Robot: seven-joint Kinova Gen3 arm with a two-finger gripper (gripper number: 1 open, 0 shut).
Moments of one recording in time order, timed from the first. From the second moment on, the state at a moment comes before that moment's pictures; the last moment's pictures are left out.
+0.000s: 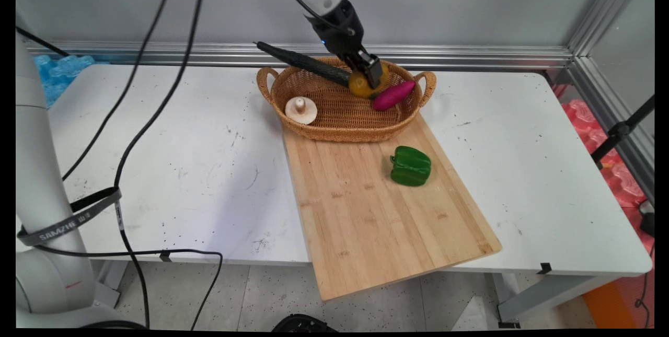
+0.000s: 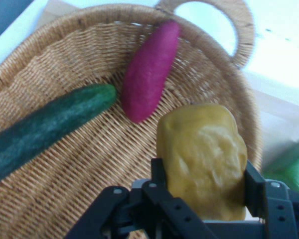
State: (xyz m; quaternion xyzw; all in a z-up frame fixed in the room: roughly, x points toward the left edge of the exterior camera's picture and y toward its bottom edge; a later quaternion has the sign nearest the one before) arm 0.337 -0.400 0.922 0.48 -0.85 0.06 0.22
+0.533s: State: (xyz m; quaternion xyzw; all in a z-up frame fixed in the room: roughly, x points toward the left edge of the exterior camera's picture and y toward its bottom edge) arm 0.359 -0.325 0.953 0.42 -0.88 0.03 0.22
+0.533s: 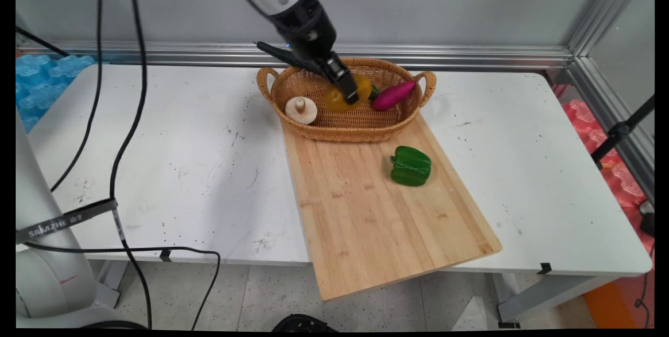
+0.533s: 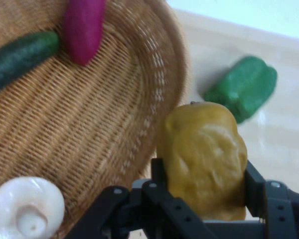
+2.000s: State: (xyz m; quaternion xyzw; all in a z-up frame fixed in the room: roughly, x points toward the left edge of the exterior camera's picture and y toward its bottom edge) arm 0.330 -0.274 0.815 0.36 -0.92 0.06 0.16
